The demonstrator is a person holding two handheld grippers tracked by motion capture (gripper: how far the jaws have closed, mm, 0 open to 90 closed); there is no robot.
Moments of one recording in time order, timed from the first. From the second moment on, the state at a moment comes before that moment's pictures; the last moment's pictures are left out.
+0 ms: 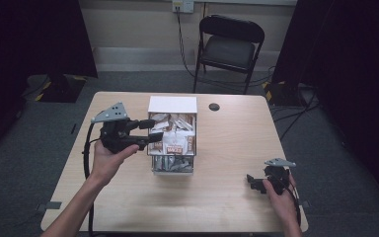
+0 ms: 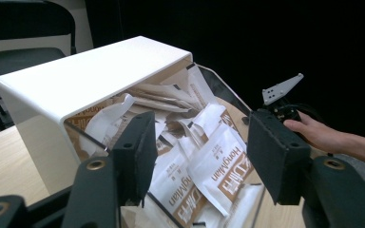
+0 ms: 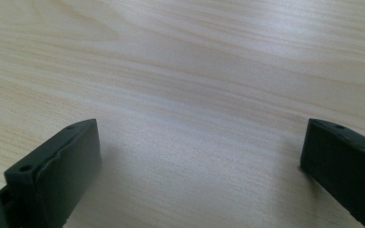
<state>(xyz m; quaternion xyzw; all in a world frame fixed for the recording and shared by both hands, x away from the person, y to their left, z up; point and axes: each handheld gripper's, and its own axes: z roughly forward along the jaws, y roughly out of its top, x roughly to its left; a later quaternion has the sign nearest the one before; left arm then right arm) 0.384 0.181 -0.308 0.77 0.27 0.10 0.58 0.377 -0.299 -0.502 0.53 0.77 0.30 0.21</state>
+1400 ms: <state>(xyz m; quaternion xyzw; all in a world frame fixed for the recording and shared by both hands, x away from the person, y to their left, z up) 0.401 0.150 -0.330 0.80 0.24 0.08 0.54 0.377 -0.299 -0.502 0.52 0.77 0.30 0.21</state>
